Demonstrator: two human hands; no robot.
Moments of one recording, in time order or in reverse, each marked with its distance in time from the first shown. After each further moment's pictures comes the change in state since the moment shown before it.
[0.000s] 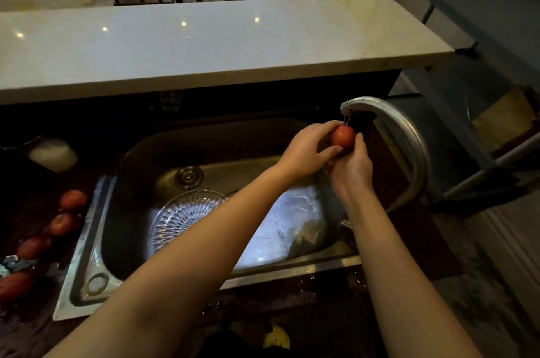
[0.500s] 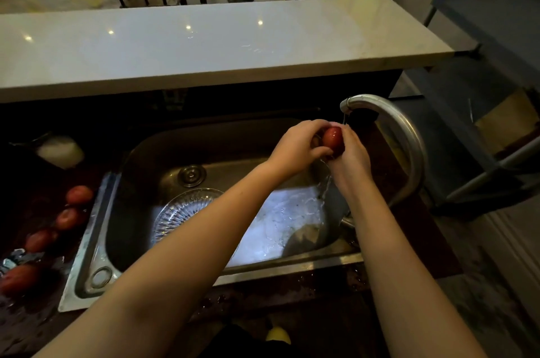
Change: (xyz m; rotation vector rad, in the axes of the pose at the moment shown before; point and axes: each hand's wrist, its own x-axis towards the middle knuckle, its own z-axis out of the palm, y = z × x) left_hand -0.007 -0.006 -0.012 0.093 0.041 0.001; right_hand -0.004 -0.008 0.008 -0.229 -0.048 -0.058
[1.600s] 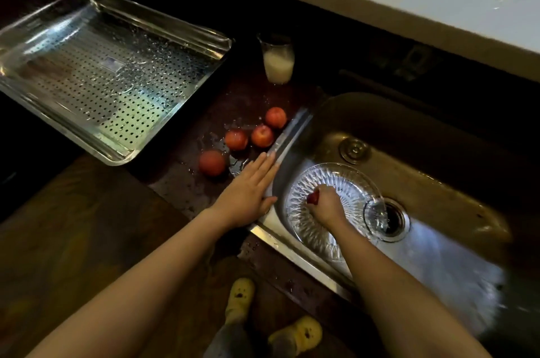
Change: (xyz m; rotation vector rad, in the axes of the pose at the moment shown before) left_hand -0.337 -0.211 -0.133 0.538 -0.065 -0.704; right_hand -0.039 0.340 0.160 -1.654 -0.927 -0.048
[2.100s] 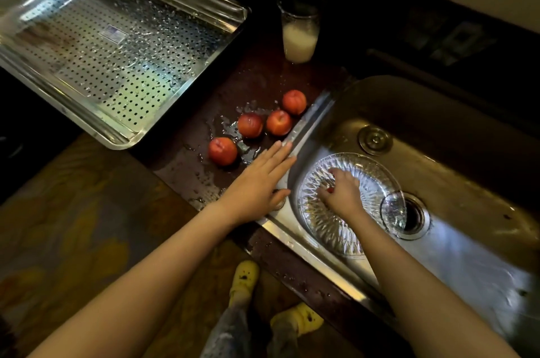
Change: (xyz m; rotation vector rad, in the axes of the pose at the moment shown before) left_hand -0.002 -0.003 -0.007 -0.171 0.008 -0.008; right_hand 0.014 -0.002 0.004 -0.055 0.015 -0.061
